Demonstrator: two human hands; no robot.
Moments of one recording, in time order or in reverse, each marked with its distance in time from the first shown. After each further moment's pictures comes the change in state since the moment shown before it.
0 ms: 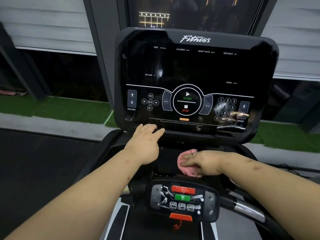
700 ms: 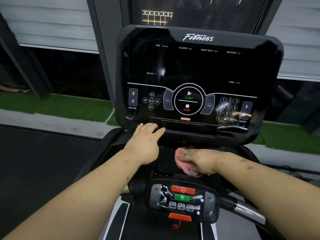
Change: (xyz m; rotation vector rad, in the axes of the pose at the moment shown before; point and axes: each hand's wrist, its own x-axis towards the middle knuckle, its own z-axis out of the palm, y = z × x) left_hand -0.002 -0.002 0.003 -0.037 0.016 -0.003; right_hand 0.021 0.004 0.003 -0.044 0.072 -0.004
